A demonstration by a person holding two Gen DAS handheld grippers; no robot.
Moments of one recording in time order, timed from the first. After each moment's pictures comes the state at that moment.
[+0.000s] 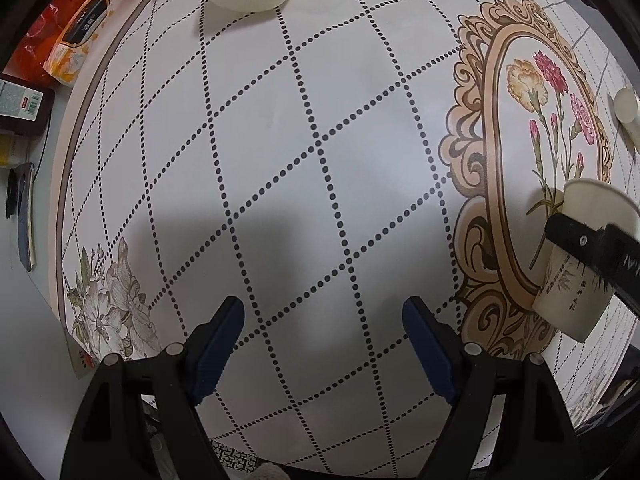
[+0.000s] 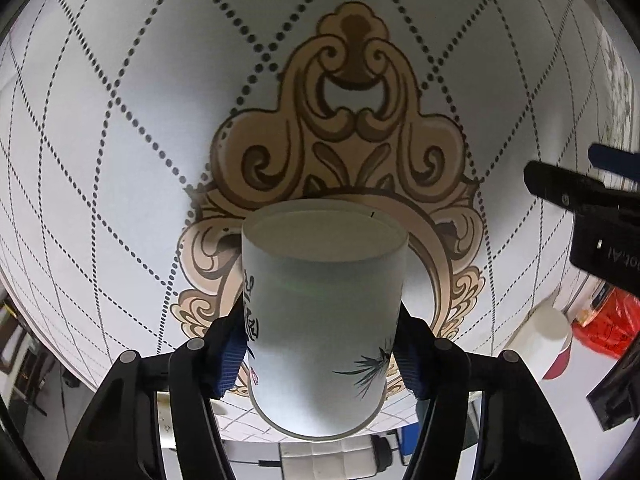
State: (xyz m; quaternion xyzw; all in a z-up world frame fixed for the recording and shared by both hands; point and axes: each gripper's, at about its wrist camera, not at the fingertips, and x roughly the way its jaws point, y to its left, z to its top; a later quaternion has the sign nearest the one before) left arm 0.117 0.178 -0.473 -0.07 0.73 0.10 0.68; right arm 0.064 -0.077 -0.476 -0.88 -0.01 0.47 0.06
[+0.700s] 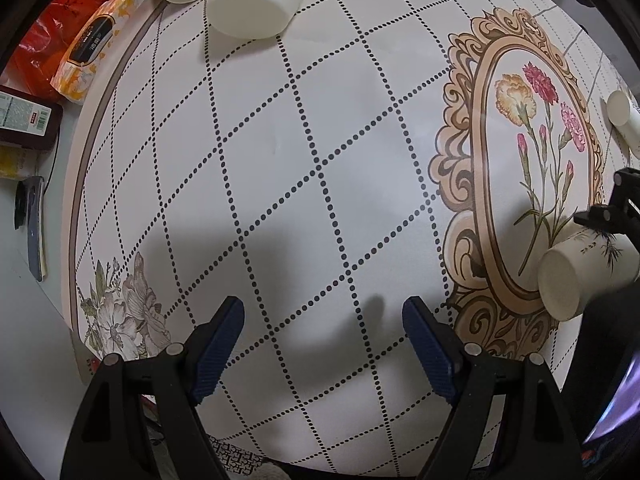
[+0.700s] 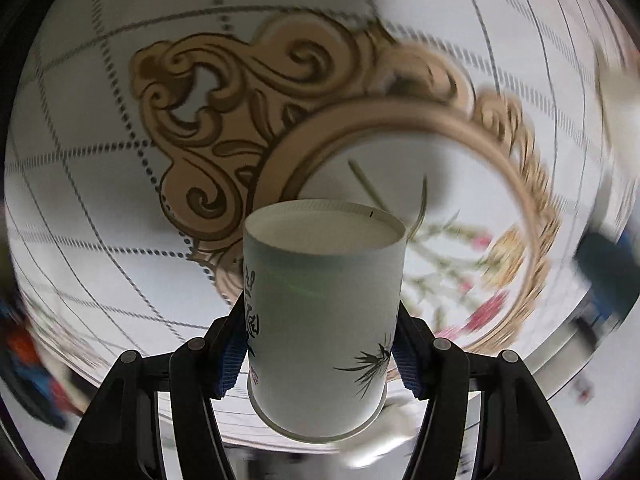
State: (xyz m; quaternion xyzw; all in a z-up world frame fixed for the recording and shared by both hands) left arm 0.143 0.147 -0.431 -0.05 0.72 0.10 0.69; right arm 0.125 0.030 -0.490 -0.78 0.38 0.41 0.28
